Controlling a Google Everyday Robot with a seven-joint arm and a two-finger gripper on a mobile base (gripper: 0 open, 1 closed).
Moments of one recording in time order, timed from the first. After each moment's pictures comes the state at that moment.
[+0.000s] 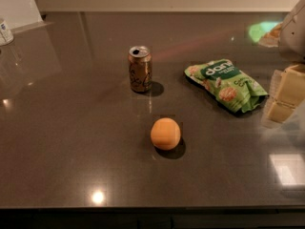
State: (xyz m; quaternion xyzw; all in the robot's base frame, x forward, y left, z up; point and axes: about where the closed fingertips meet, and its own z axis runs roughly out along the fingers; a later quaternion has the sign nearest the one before) arm 0.438 -0.217 0.976 -0.60 0.78 -0.03 0.16
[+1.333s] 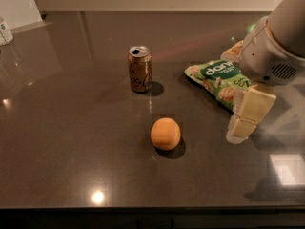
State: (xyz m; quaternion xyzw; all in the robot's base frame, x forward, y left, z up) arm 0.430 -0.153 0.948 -0.65 0.74 0.02 0.18
